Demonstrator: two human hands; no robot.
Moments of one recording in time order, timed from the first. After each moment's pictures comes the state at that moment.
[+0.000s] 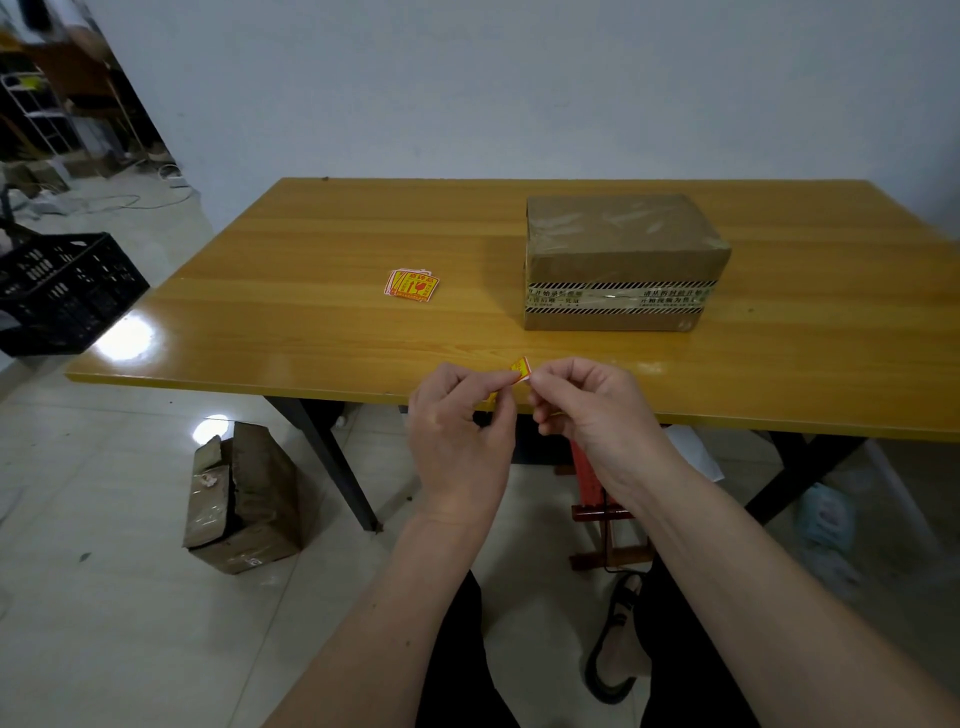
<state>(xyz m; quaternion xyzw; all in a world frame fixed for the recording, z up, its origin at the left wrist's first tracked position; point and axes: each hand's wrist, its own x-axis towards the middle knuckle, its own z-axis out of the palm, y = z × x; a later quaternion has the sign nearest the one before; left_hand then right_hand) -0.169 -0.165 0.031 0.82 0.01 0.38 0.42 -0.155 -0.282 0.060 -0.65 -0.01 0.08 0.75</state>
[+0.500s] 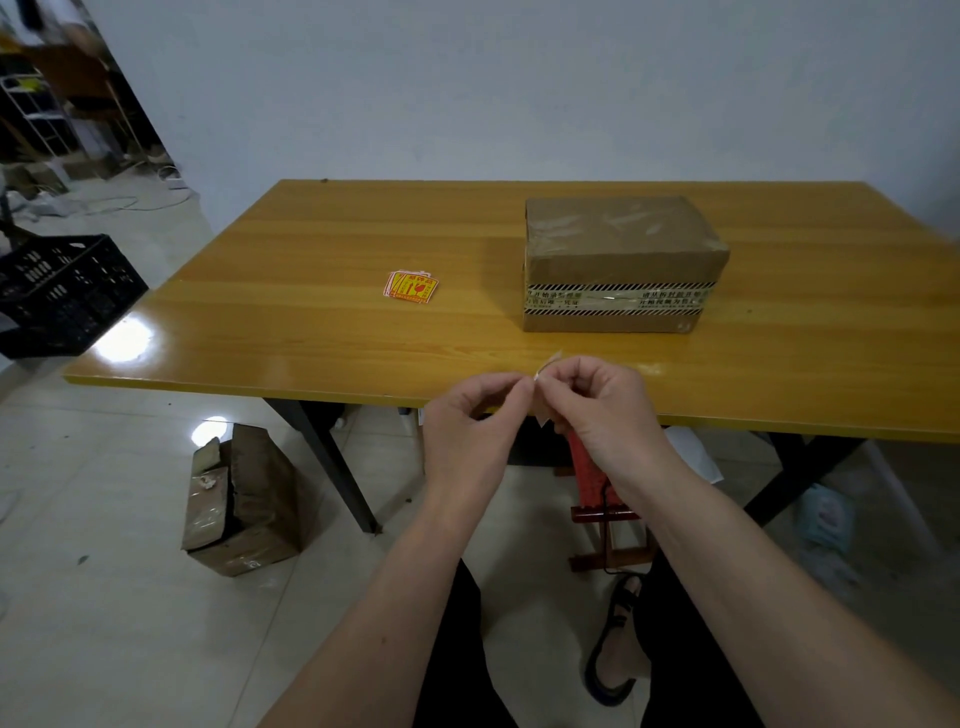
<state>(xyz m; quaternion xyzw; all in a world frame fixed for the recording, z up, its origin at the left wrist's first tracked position) -0.172 -0.169 0.045 0.72 0.07 0.15 0.67 -0.155 -0.286 0.058 -0.73 -0.04 0.00 0.68</state>
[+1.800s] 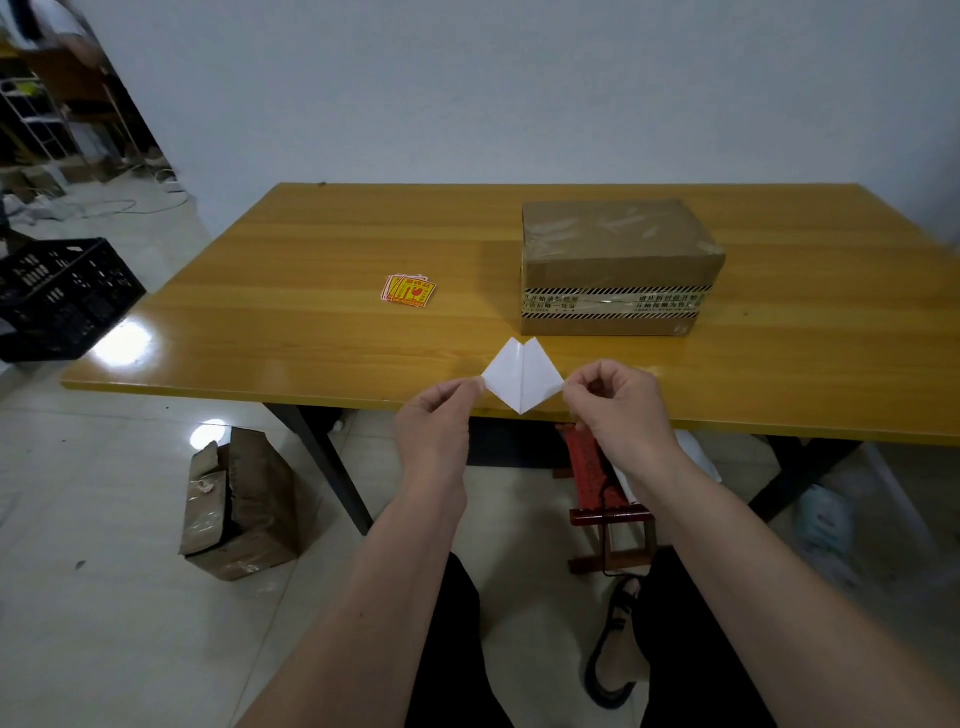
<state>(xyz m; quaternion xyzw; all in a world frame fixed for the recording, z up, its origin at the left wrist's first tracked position) -0.157 -0.158 0.047 0.60 0.26 0.09 0.75 -0.143 -0.301 0.049 -0.79 0.04 -0.01 0.62</state>
